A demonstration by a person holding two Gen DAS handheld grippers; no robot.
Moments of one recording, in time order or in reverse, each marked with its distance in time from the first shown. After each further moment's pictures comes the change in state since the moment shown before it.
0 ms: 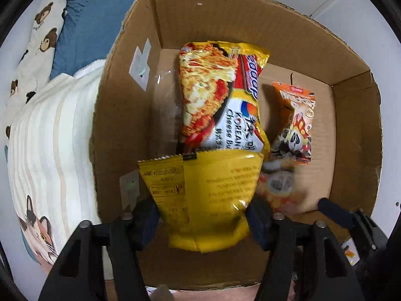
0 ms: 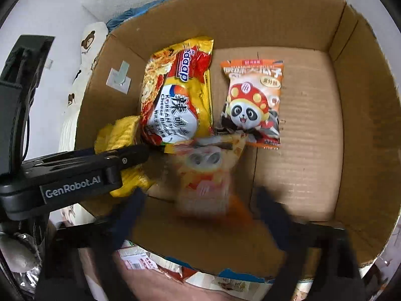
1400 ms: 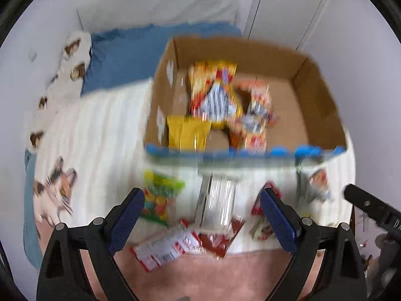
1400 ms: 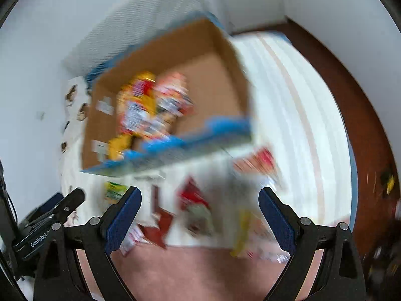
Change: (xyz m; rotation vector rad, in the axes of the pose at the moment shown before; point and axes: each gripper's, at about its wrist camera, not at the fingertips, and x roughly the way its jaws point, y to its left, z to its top) left arm -0.084 -0.013 -0.163 0.027 -0.310 0.053; right arm -0.129 -0.087 -0.154 0.287 -0.227 -0.058
